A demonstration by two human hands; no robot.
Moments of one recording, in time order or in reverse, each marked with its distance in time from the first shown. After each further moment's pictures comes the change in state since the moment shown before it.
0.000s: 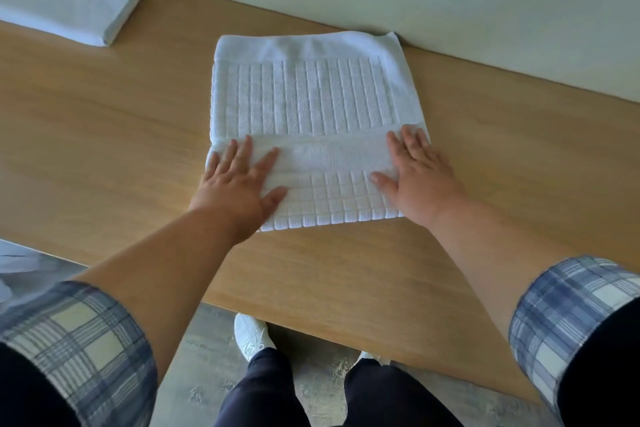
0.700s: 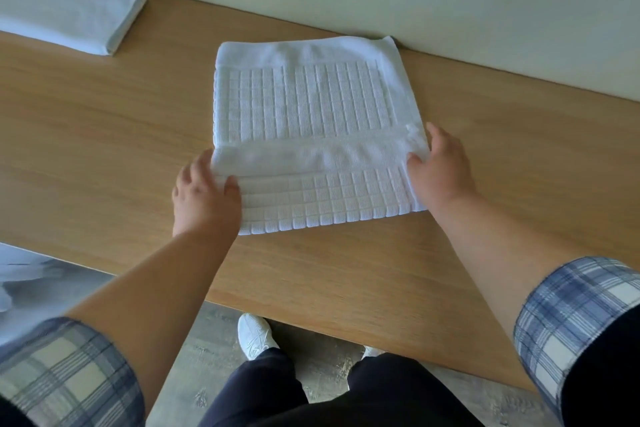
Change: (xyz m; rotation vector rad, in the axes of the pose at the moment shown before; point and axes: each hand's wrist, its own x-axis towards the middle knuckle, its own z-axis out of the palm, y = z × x) left_hand -0.026 -0.014 0.003 -0.647 0.306 -0.497; right_hand -0.002 0.001 -0.011 0.525 0.410 0.333
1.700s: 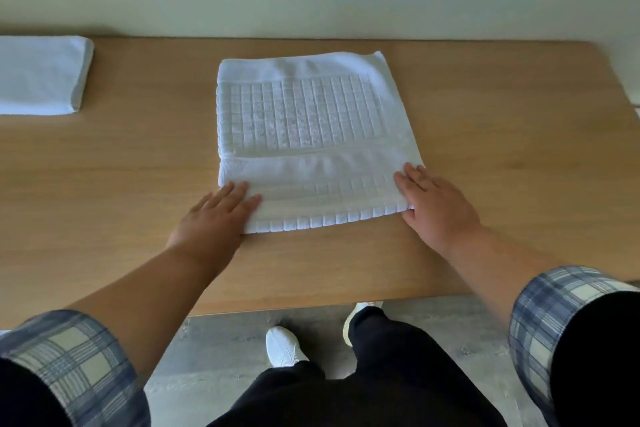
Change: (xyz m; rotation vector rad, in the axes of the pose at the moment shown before) left_hand 0.052 -0.049 -0.040 0.711 -0.380 0.963; right_hand -0.128 0.018 0.010 -0.510 -0.179 -0.223
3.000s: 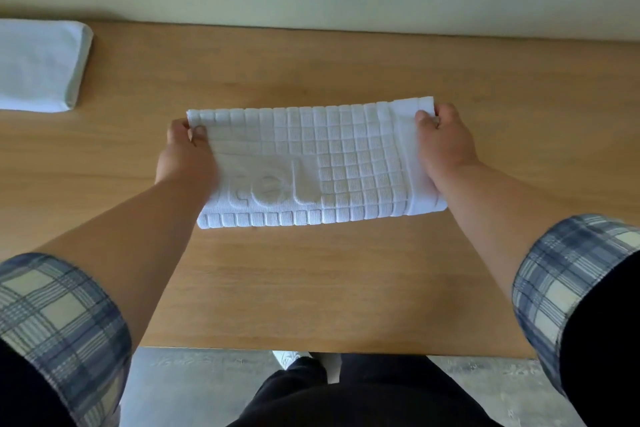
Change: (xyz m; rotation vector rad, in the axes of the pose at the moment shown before) left_hand 0.114 -0.036 -0.051 -0.789 0.279 -0.936; right_hand 0.156 -0.002 -0.046 0.912 0.187 0.557
